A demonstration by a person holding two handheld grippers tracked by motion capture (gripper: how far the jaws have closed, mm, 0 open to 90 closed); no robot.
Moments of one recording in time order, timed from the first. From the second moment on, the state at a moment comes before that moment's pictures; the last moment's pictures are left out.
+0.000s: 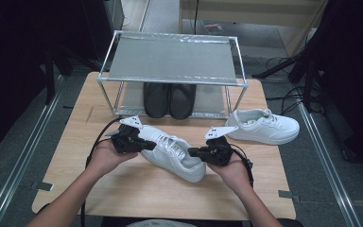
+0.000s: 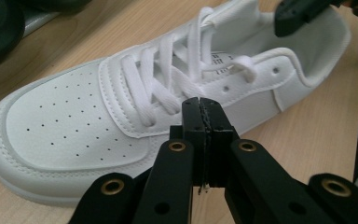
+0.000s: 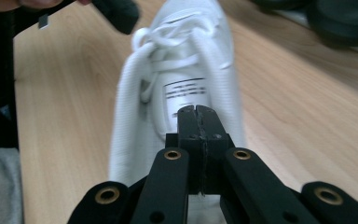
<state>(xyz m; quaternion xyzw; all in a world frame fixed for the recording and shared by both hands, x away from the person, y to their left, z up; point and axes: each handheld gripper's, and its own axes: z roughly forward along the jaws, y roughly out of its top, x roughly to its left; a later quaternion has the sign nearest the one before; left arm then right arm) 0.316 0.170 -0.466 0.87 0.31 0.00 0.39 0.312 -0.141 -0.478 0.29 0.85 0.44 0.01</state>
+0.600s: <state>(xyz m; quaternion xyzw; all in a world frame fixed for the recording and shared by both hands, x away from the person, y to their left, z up) 0.311 0.162 -0.487 0.88 0.32 -0.01 0.34 0.335 -0.144 -0.482 0.30 0.85 0.42 0.02</state>
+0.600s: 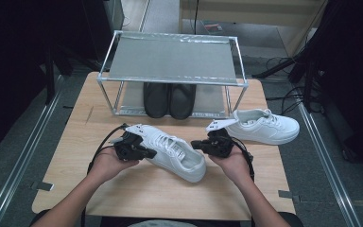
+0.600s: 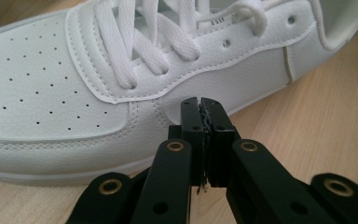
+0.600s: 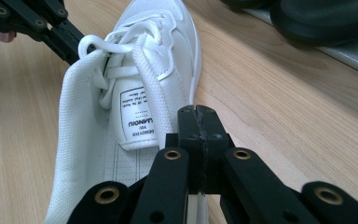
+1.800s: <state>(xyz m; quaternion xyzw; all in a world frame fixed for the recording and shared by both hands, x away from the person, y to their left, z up) 0.336 0.179 -0.495 0.87 0.34 -0.02 0.36 0.296 -0.111 -0.485 0.26 0.87 0.43 0.00</state>
